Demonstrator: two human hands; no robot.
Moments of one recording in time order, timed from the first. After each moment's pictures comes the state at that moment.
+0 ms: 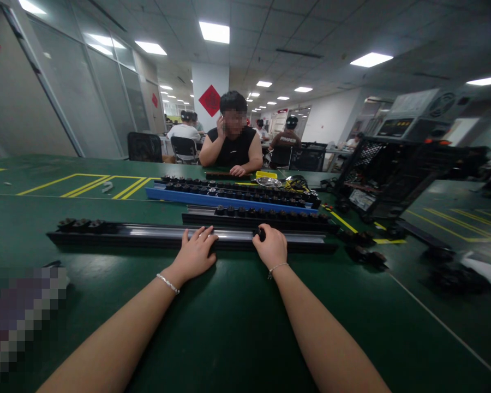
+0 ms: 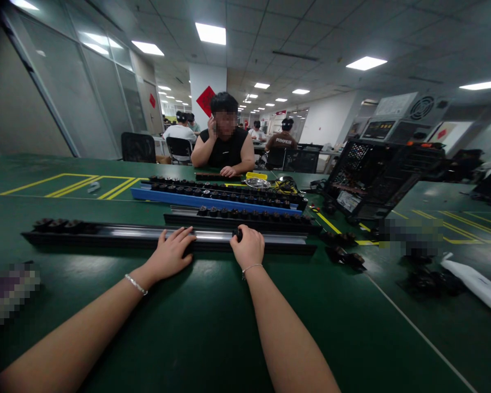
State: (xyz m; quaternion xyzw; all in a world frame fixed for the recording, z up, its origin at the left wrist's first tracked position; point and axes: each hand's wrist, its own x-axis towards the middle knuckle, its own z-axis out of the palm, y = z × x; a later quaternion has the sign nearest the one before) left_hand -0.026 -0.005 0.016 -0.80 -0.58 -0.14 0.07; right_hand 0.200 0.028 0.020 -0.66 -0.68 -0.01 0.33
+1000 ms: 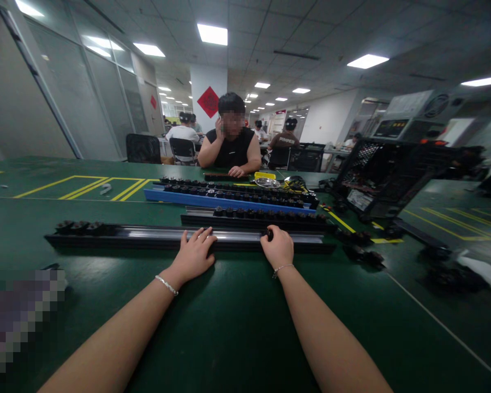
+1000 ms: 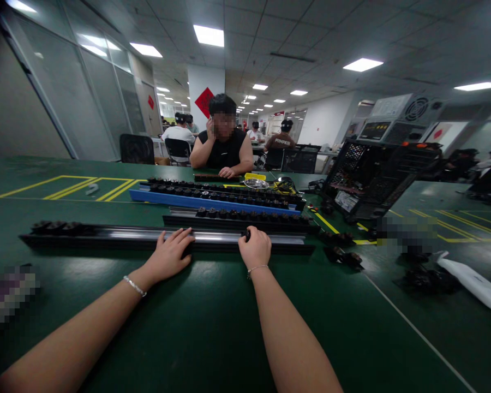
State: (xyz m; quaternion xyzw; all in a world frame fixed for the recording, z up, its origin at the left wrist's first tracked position) left_hand -0.026 -0.005 0.017 -0.80 -0.58 -0.13 0.08; right_hand 0.218 0.030 0.018 -0.70 -0.64 -0.02 0.33
